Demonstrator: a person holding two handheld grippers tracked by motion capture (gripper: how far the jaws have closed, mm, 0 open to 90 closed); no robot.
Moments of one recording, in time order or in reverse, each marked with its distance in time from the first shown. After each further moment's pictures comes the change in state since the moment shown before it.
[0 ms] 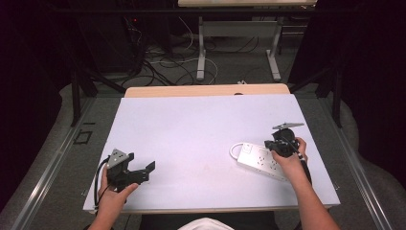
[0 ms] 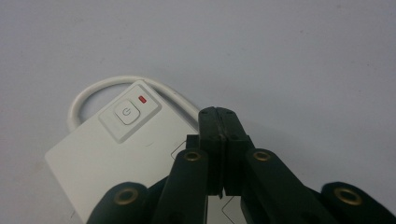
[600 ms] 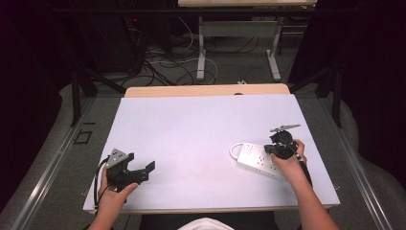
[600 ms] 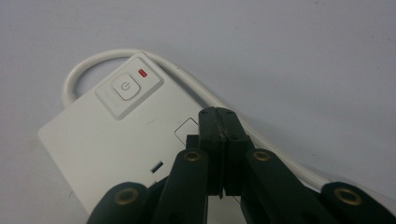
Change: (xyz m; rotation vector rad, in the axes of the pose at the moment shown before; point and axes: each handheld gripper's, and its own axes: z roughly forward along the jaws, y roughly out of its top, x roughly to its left) left arm 0.001 0.000 0.000 0.000 -0.005 -0.015; right arm 0.002 -0.005 0.005 0.080 -0.002 -0.024
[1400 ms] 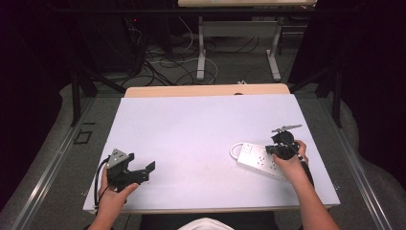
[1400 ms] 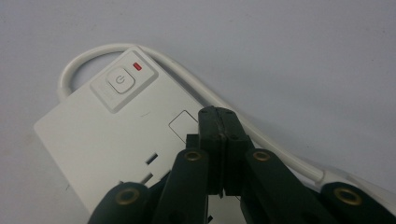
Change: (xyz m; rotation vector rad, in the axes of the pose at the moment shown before) left arm -0.001 0.000 0.001 0.006 0.003 0.009; right arm -0.002 -0.002 -0.003 0.012 -0.001 0.021
